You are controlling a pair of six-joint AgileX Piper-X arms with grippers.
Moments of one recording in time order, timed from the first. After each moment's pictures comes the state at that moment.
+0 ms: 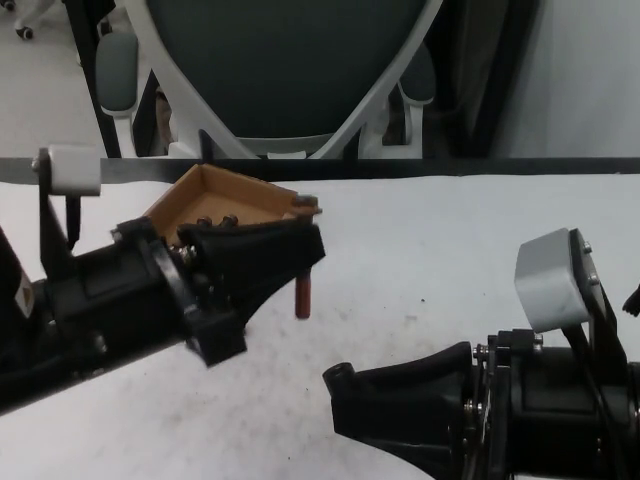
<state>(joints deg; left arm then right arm) -30.6 60.4 -20.8 -40.4 32.7 -31.1 48.8 54.9 -26.7 -5.6 -22.6 19.5</state>
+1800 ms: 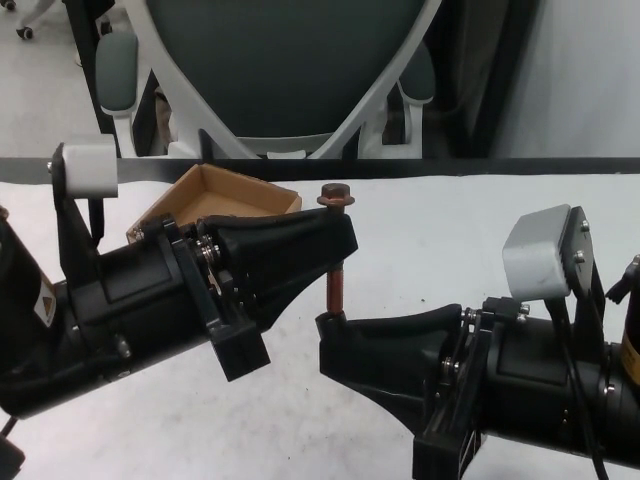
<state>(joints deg) -34.4 62.3 -20.8 -46.3 32.7 -29.8 48.8 59.1 -26.6 -15.0 -15.2 19.4</state>
